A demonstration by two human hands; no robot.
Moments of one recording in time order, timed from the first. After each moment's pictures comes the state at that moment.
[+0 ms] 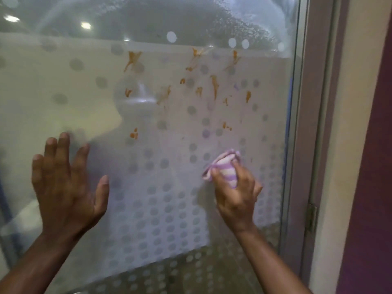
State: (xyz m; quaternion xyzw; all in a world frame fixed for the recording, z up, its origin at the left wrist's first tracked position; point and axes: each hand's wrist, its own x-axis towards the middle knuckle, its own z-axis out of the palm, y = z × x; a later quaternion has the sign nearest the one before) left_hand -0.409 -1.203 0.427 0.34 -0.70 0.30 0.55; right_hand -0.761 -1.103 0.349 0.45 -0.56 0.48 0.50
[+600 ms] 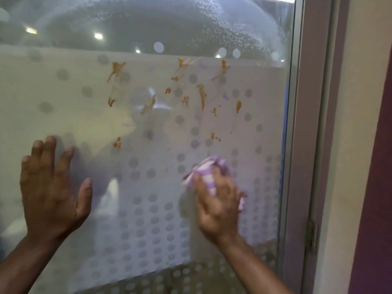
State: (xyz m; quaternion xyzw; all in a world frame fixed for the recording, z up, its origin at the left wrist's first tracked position) left_hand -0.409 -1.243 0.425 0.35 -0.71 0.29 0.54; right_hand -0.758 -1.106 0.363 0.56 -0.49 0.50 0.45
